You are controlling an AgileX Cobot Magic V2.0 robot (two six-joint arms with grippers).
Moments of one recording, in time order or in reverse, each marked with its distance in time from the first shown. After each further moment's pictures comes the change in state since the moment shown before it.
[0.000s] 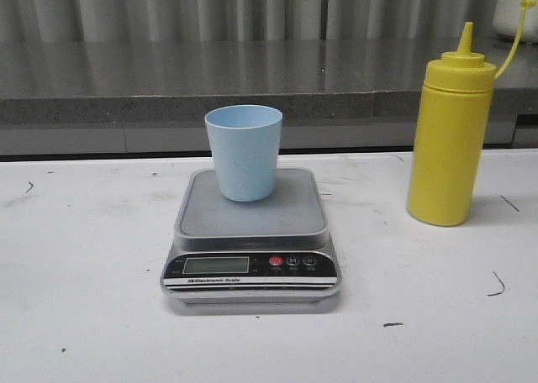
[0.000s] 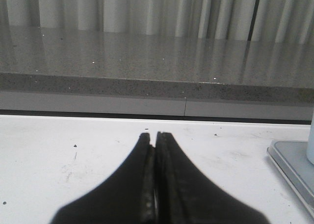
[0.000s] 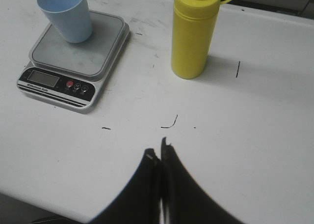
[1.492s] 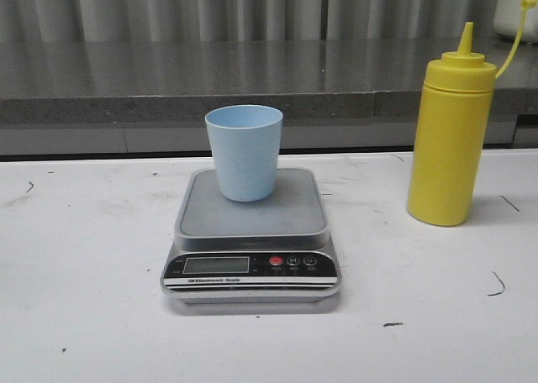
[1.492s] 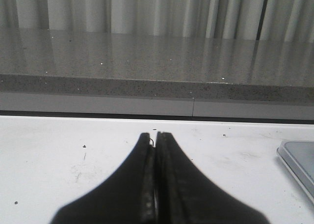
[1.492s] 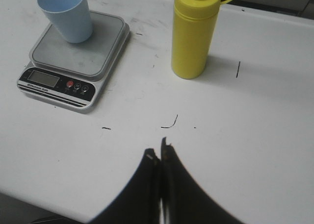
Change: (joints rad) left arm 0.019 0.000 0.000 0.016 0.000 0.000; right arm 0.000 0.000 0.000 0.000 0.000 0.000
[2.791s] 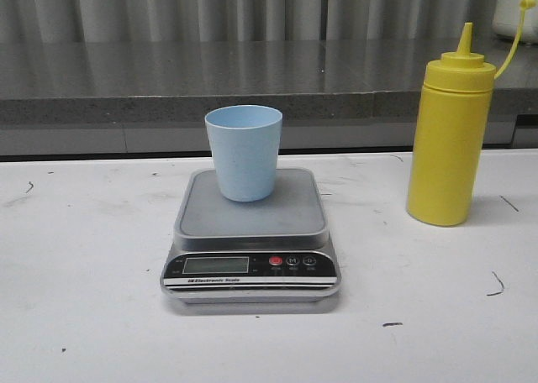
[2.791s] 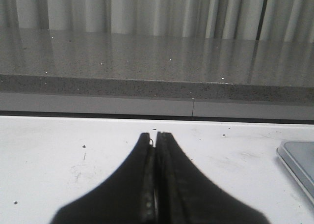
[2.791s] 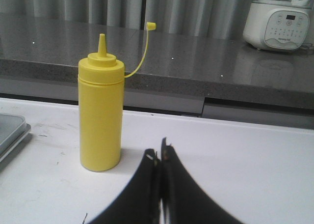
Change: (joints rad) left arm 0.000 0.000 0.000 0.000 0.000 0.000; right arm -0.256 -0.542 0.840 -0.129 -0.956 -0.005
